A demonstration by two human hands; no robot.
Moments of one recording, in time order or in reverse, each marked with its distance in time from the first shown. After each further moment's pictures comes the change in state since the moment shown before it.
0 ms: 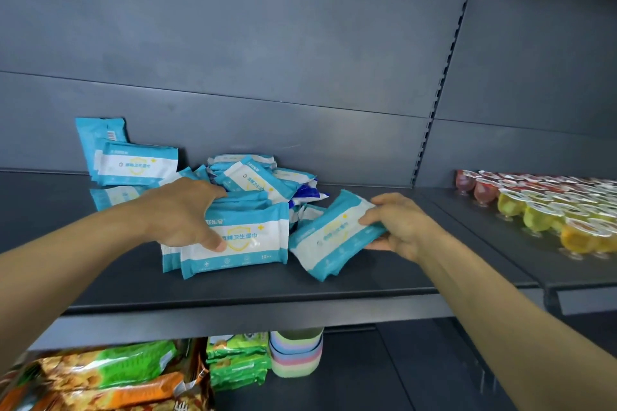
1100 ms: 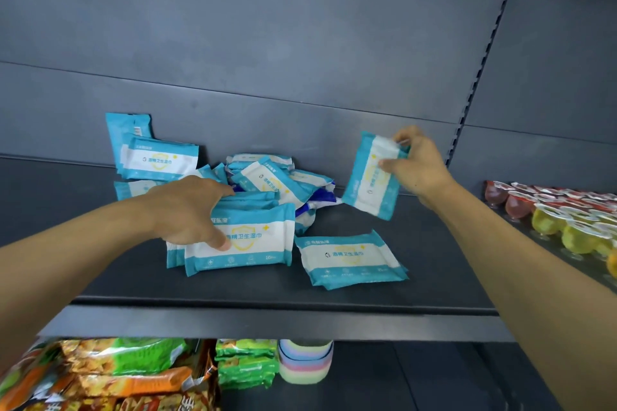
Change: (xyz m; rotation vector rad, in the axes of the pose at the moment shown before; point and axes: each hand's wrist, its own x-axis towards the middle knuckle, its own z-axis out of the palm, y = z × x) left_hand -0.009 0.006 -0.004 0.057 0.006 -0.096; right_hand 0.049 -0.062 -0.006 -0.421 0.170 -0.606
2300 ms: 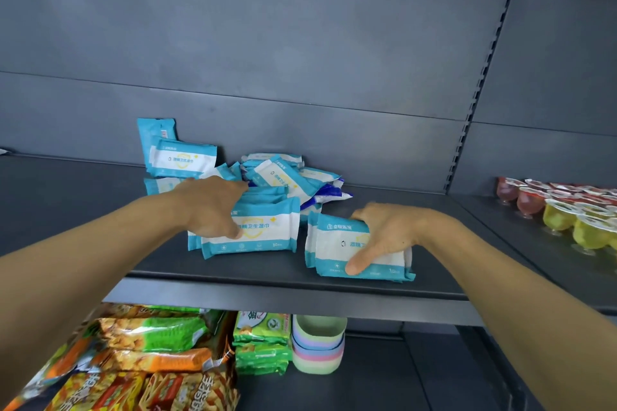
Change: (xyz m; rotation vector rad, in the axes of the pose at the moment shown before) left_hand -0.010 0.017 0.003 0.218 -0.031 -0.055; right_hand -0.067 -0.003 0.010 -0.745 -0.911 -0.124
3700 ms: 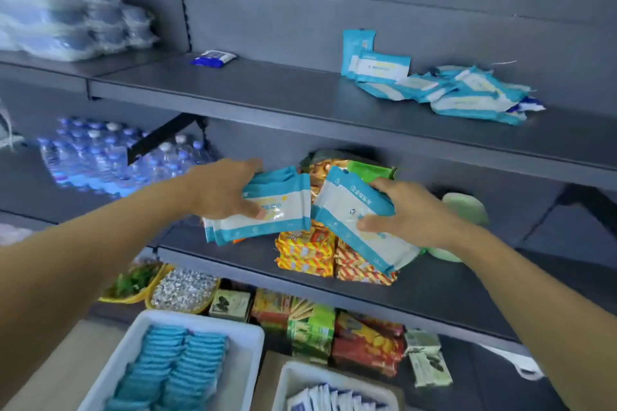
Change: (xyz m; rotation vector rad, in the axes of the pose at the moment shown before) left_hand -0.282 -0.283 0.139 -0.252 -0.084 -0.064; right_hand -0.054 -0.351 0.177 0.218 0.255 -0.281
